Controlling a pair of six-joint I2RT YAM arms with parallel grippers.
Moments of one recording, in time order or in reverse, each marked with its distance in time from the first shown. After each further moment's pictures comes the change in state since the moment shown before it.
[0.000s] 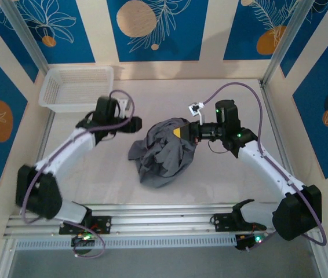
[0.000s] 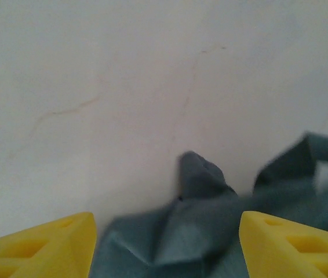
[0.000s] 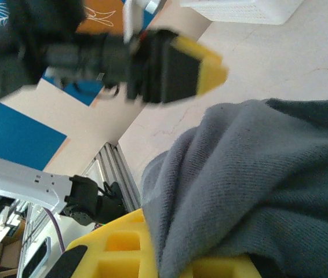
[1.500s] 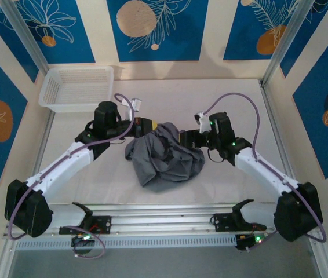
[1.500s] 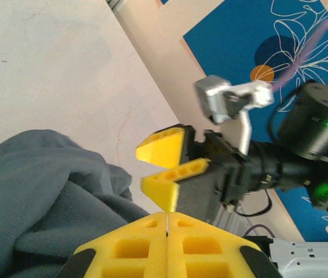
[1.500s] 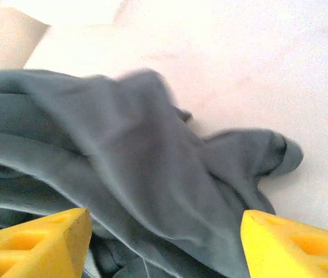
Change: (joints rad) left arm -0.091 -0.101 -0.064 0.336 0.411 -0.357; right arm 0.072 -0.029 -0.169 0.035 0.571 -0.095
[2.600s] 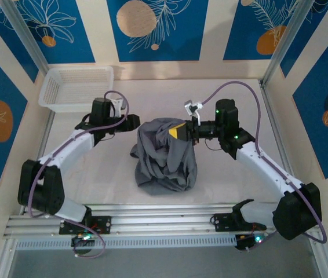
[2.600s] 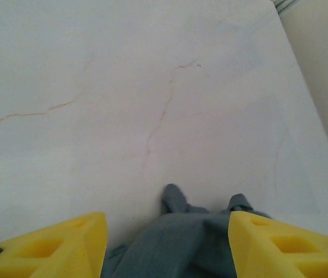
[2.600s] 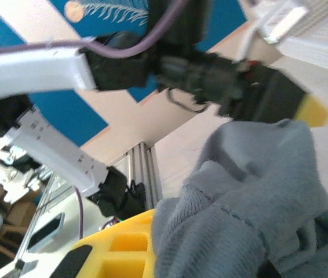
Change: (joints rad) left arm 0.198 0.153 0.013 -0.169 -0.241 0.233; right arm -0.059 0.041 0.138 0.222 -0.733 0.090
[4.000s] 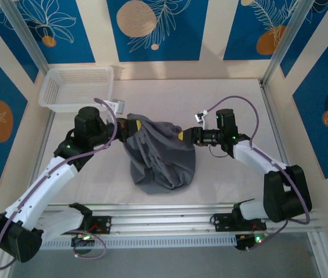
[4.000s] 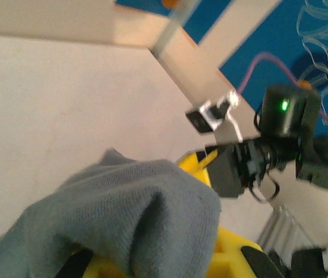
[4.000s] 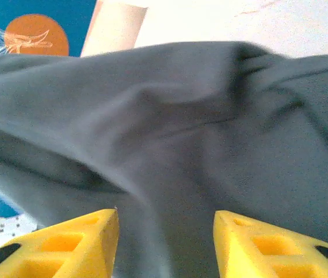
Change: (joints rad) left arm -0.164 -0.377 -0.043 -0.027 0.095 -0.035; right arm -0.116 0.114 -0.156 -0.069 0.164 0.139
